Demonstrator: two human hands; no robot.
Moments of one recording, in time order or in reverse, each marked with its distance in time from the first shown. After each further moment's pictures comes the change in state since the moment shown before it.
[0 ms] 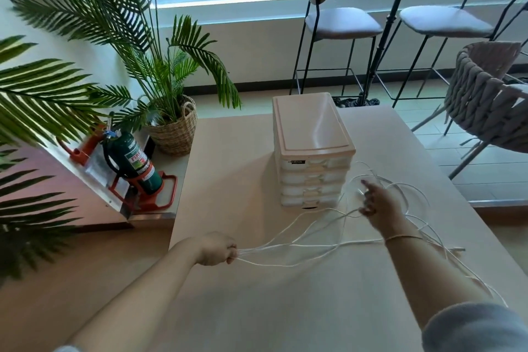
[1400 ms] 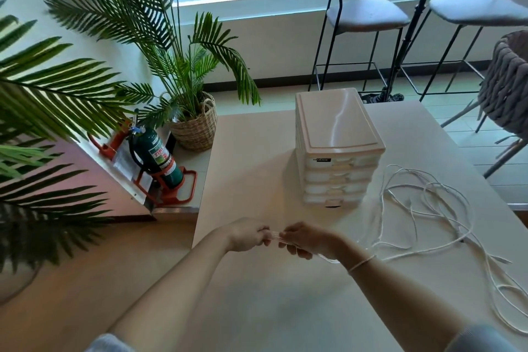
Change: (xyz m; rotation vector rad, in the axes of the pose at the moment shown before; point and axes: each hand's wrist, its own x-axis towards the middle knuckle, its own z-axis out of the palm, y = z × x) left_hand -0.006 0.009 -0.014 -0.288 0.147 0.044; right_hand -0.087 0.087 0.107 -1.133 -0.851 -0.030
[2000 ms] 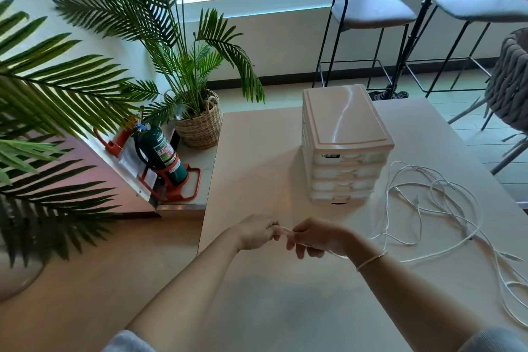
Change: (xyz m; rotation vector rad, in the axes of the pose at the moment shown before) left_hand 0.000 -0.004 0.009 -0.075 0.074 0.000; right_hand -0.008 -0.009 0.001 -0.041 -0.031 0.049
